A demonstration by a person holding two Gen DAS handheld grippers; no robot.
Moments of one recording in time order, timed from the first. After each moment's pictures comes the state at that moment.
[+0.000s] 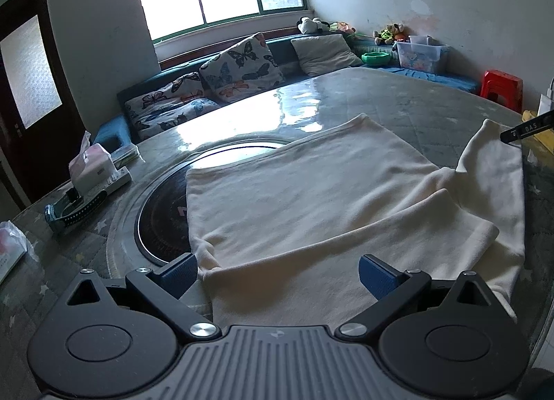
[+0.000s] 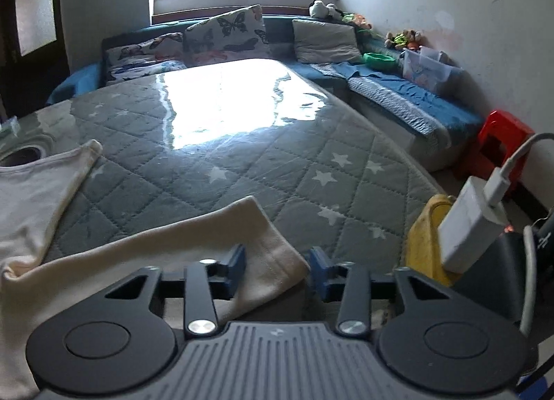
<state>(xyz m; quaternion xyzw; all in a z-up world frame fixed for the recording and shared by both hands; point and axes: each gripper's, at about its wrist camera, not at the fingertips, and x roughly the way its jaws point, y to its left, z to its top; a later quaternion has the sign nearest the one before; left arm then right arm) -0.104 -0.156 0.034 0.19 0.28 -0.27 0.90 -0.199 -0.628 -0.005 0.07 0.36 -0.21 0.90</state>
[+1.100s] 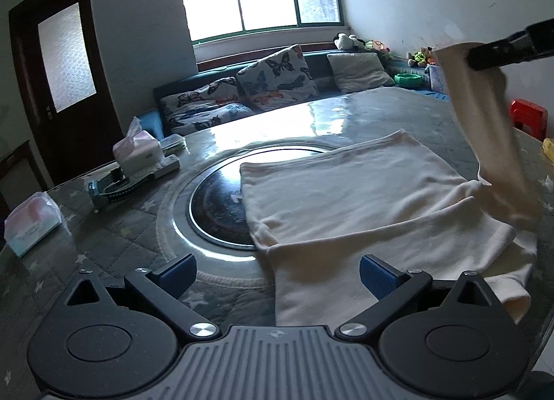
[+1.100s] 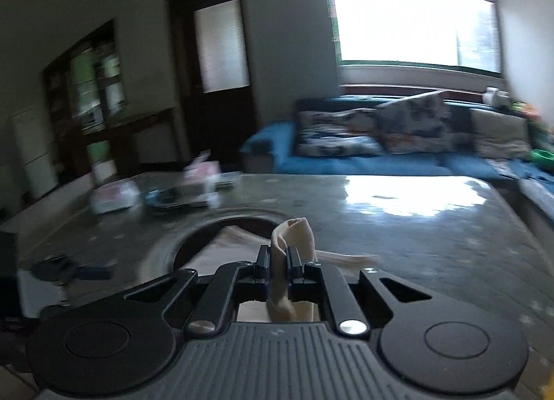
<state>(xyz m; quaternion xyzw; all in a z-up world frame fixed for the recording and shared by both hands) -0.116 -0.103 0.042 0.14 0.27 -0.22 0.93 -0.179 -0.456 0.126 0.03 0.25 0.11 0.96</state>
